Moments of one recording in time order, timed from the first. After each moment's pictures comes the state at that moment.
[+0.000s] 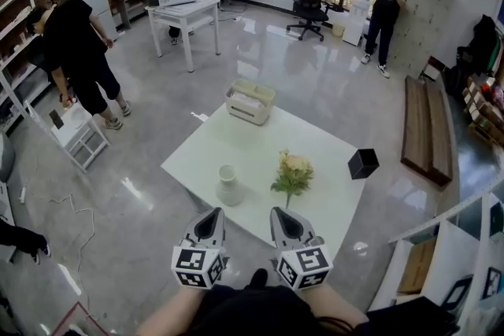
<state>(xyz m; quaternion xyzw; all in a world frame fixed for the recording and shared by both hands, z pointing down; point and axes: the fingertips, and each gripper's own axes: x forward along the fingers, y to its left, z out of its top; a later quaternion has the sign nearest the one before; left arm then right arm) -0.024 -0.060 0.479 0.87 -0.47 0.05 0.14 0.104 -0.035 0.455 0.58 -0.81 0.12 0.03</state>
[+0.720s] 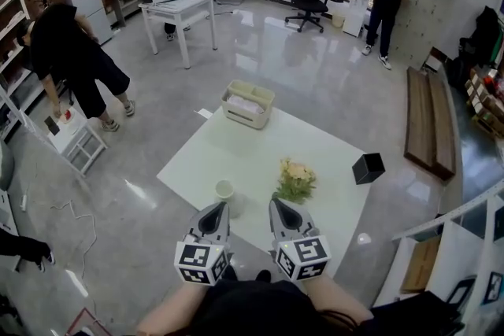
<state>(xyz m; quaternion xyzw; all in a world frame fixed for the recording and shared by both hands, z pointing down) 0.003 -0.125 0.473 0.88 -0.45 0.06 0.13 0.116 -0.111 0.460 0.58 -0.80 0.13 0.04</state>
